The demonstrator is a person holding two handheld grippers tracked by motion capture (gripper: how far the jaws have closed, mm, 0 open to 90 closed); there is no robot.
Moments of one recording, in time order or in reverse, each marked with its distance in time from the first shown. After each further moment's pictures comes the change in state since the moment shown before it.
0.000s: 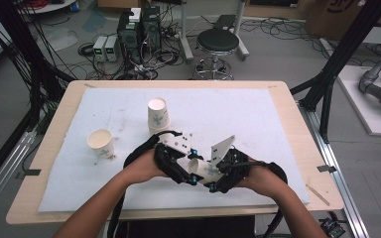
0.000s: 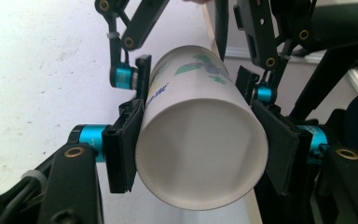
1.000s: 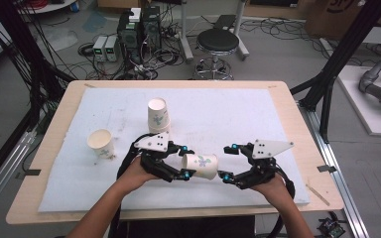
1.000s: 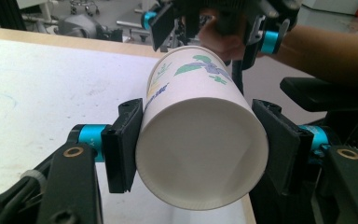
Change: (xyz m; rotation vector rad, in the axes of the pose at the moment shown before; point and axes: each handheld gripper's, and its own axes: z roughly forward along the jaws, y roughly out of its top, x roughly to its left) left arm -0.002 -0.042 -0.017 -0.327 0.060 -0.087; right arm 0.005 -0.070 -0.028 -0.625 -0.097 0.253
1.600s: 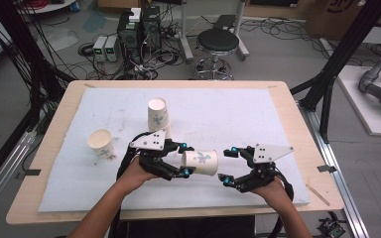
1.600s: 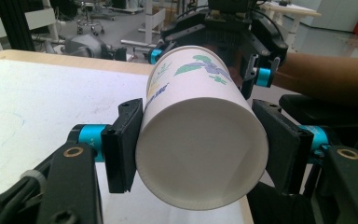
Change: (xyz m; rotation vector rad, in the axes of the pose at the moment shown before) left arm -0.001 0.003 -0.004 -0.068 0.005 0.011; right arm 0.000 -0.014 0.003 -0.032 0.020 -0.002
